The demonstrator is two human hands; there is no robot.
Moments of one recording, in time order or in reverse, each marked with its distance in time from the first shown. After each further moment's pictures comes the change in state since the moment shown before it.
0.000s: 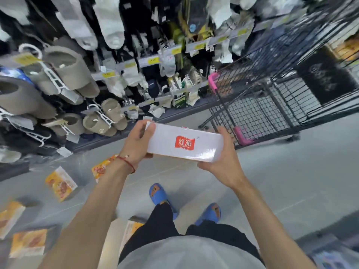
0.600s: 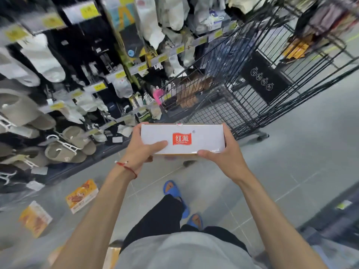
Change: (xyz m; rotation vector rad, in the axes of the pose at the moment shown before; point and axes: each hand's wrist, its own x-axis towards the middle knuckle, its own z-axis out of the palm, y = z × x) left_hand -0.019 0.070 0.201 -0.044 -0.176 0.011; right_hand -0.009 0.050 -0.214 0.281 0.094 0.019
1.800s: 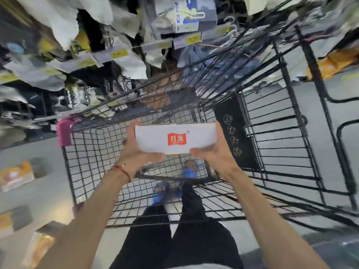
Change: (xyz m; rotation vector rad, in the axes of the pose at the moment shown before) left_hand 0.332 0.103 0.298 -0.056 0.158 -0.287; right_hand 0.424 0.030 -0.280 -0.028 -0.300 0.333
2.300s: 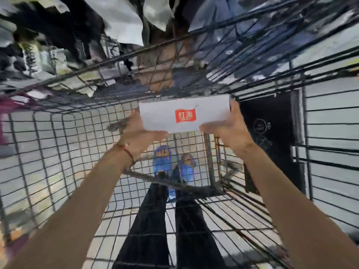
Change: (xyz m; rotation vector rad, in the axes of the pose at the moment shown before) left_hand 0.159 -0.064 0.030 0.018 0.013 -0.080; right_hand 0.172 0.063 -0.016 -0.117 0.069 0.063
